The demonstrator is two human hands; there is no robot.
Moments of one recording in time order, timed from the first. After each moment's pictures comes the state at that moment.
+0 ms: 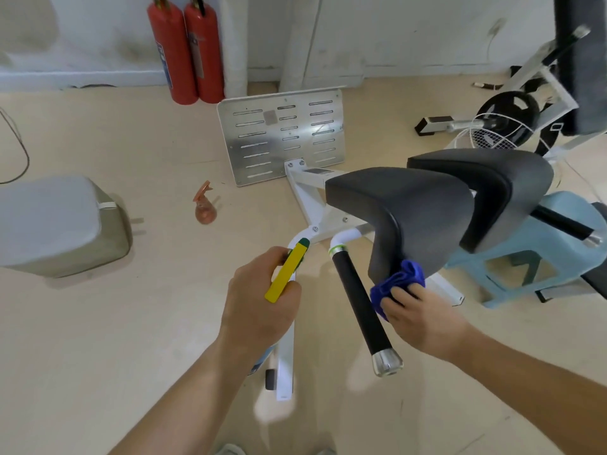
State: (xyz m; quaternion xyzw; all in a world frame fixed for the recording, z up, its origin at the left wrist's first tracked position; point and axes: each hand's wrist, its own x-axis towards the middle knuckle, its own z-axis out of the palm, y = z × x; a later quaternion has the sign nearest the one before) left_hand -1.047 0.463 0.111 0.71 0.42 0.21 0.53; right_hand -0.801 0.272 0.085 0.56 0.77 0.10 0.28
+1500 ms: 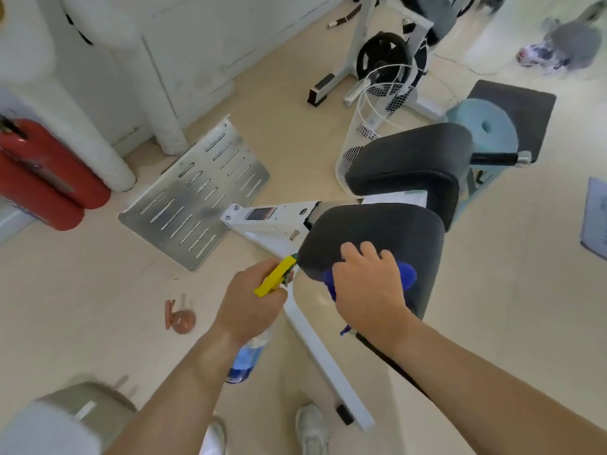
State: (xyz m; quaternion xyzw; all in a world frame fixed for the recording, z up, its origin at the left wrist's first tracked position) left_hand -0.884 0.686 0.131 0.83 0.19 -0.08 0.51; right_hand -0.816 0.515 0.175 0.95 0.28 -0.10 0.11
